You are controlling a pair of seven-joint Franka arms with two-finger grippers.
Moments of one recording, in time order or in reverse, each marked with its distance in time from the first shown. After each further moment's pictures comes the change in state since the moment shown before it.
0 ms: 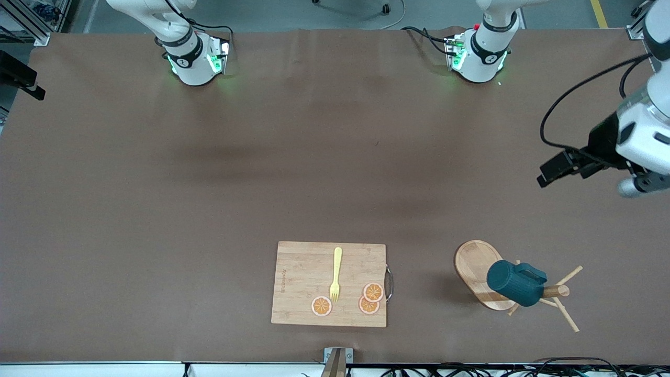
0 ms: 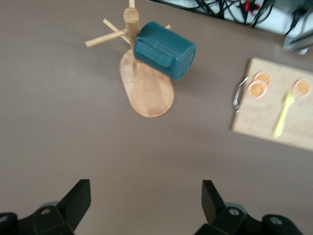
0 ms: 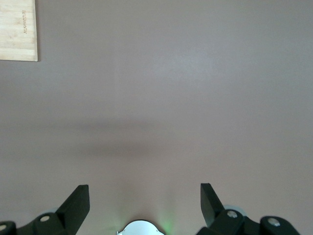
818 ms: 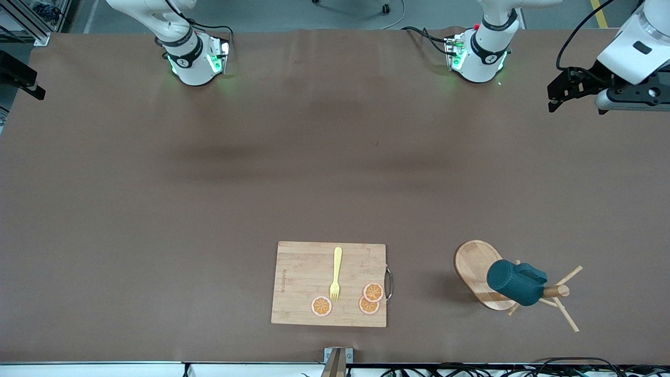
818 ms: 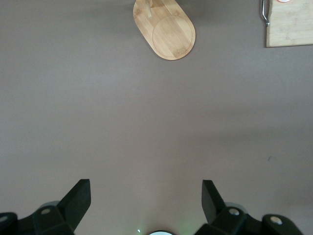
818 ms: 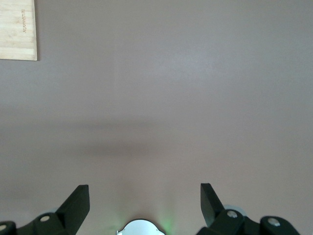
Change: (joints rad) left arm -0.169 -0.309 0.234 -0.295 0.003 -0.107 0.310; right arm 0.000 0.000 0.000 0.000 -0.001 -0.001 0.000
